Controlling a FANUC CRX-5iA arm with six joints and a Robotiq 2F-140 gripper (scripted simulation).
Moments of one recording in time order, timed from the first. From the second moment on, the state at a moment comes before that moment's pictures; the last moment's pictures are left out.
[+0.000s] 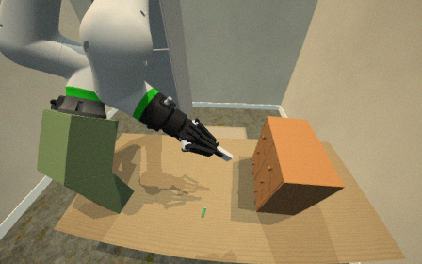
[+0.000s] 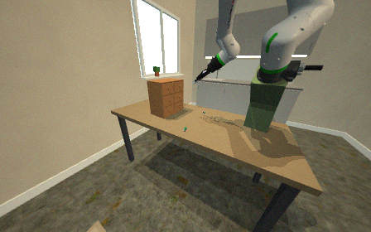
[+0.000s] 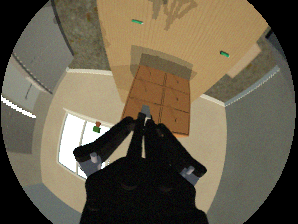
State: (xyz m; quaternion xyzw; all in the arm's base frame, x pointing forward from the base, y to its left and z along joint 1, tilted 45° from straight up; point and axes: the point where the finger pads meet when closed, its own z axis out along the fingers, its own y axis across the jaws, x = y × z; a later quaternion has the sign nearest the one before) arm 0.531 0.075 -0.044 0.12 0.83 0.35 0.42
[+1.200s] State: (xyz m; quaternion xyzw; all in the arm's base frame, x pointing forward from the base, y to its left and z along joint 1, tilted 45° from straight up) arm 0.461 0.028 0.000 -0.04 0.92 0.38 0.04
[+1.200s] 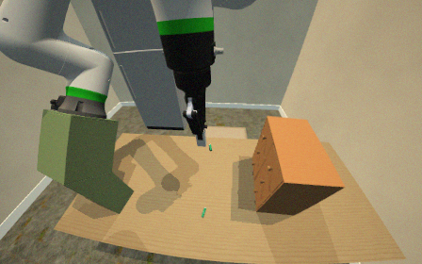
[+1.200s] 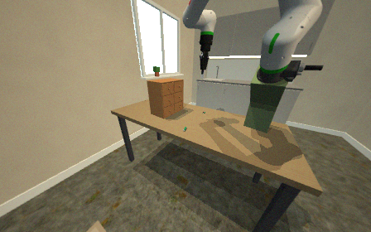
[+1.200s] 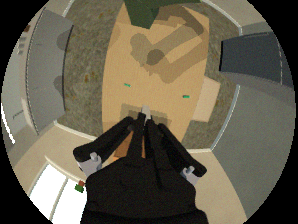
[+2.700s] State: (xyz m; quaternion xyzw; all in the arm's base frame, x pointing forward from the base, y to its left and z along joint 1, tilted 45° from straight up) arm 0.460 0.142 0.108 -0.04 0.92 0.38 0.04
